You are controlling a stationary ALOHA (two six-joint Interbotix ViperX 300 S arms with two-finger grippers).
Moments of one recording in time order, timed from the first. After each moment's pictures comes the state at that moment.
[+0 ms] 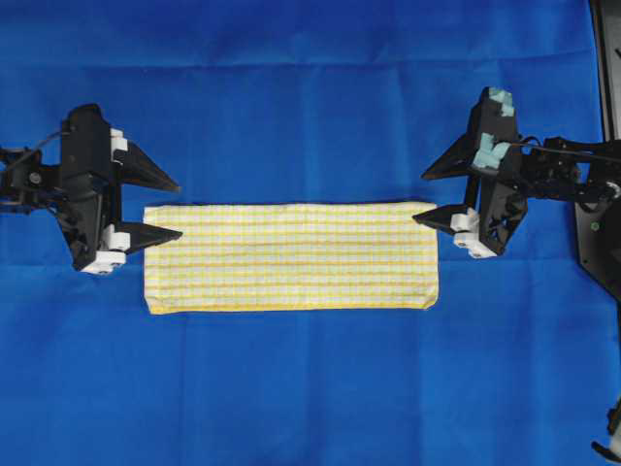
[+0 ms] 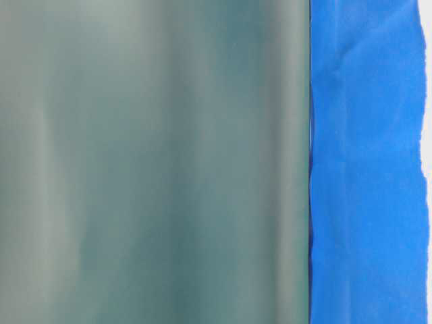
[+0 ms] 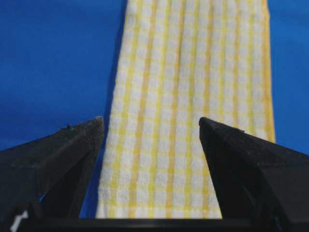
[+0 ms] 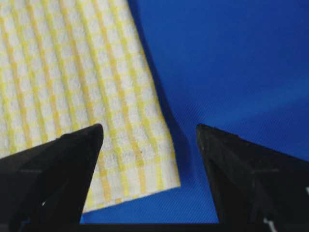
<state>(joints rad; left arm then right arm) 0.01 -0.30 1.12 -0.04 -0.18 -0.12 -0.11 -0.33 1.12 0.43 -0.01 -0.04</state>
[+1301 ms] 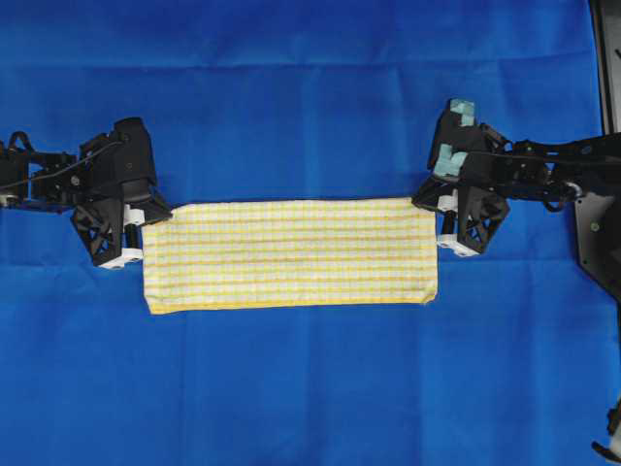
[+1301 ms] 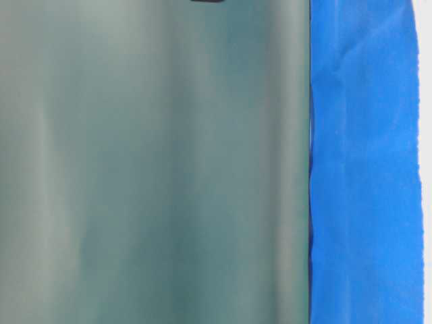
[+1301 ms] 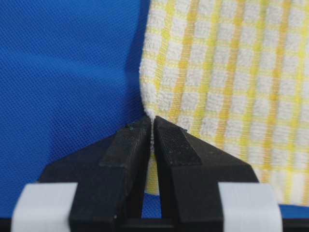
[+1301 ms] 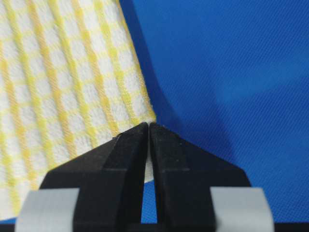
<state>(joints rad) 0.06 -0.13 1.09 -0.04 -0.05 -0.13 -0.14 -0.19 1.08 0.39 0.00 -0.05</state>
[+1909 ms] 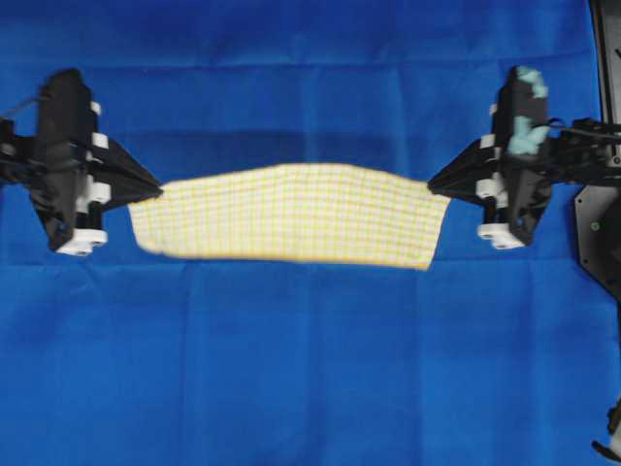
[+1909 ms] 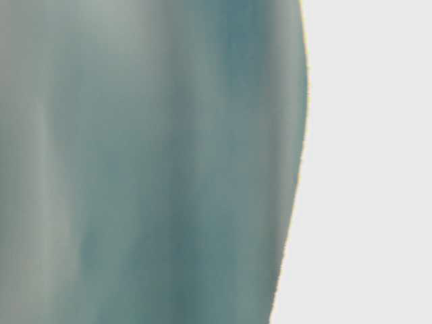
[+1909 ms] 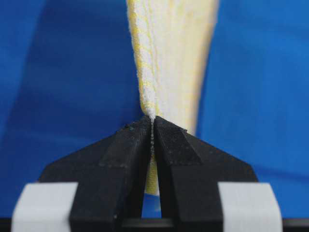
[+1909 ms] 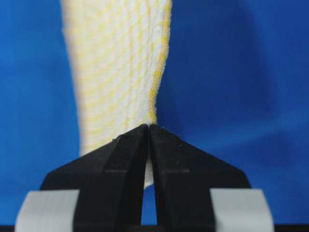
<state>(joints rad) 0.06 -0.57 1.03 -0.04 0.18 -0.12 -0.15 -0.59 1.08 0.35 0.18 -0.04</state>
